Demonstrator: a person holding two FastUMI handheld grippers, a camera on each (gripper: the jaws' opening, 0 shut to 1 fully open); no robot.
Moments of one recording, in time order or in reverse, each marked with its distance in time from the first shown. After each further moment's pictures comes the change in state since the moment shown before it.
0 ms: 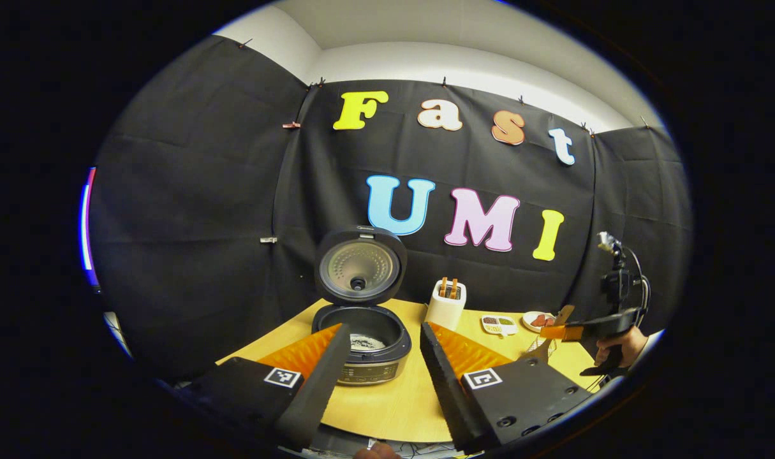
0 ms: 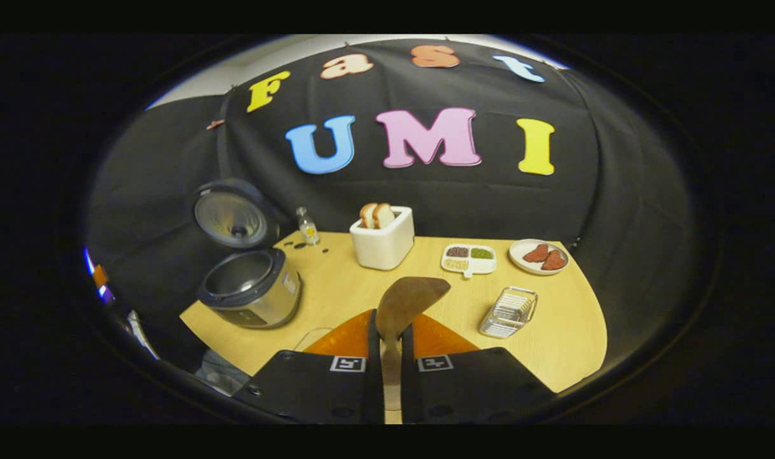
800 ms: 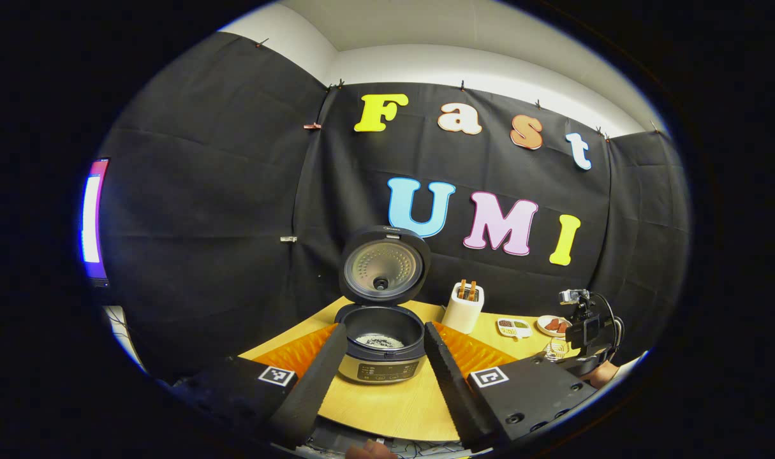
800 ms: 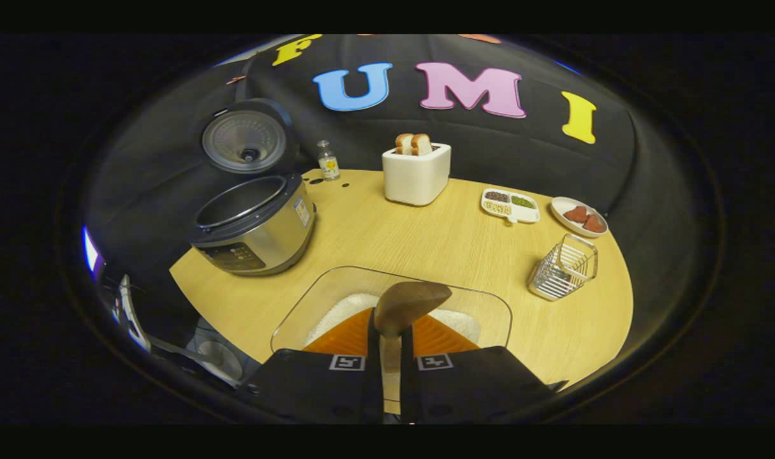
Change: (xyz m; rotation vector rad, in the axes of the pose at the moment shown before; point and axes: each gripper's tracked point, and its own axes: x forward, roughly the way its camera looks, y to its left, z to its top) left arm -0.010 0.030 -0.003 -0.031 -0.006 0.072; right arm 0.040 0.051 -0.097 -0.001 0.235 0.057
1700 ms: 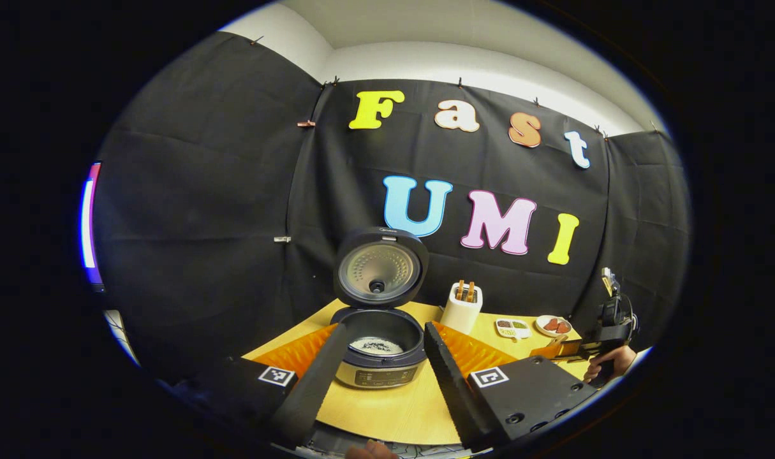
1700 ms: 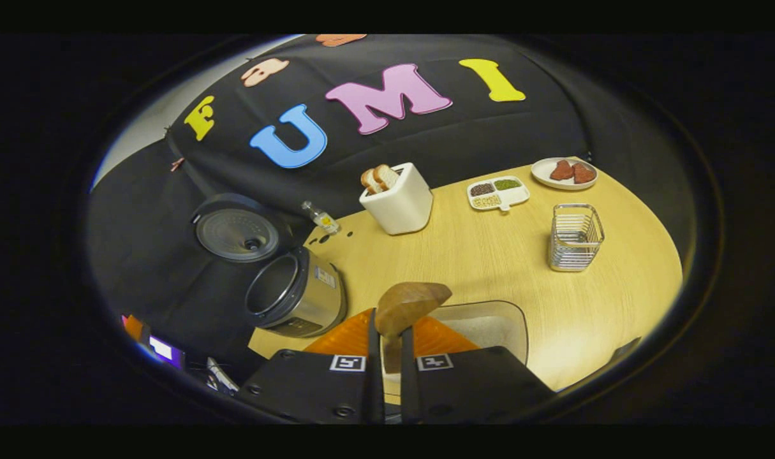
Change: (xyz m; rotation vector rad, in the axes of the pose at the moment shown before) left arm 0.024 -0.003 0.007 0.010 0.014 -0.026; right arm -0.038 -0.012 0.072 0.450 -0.136 0.128
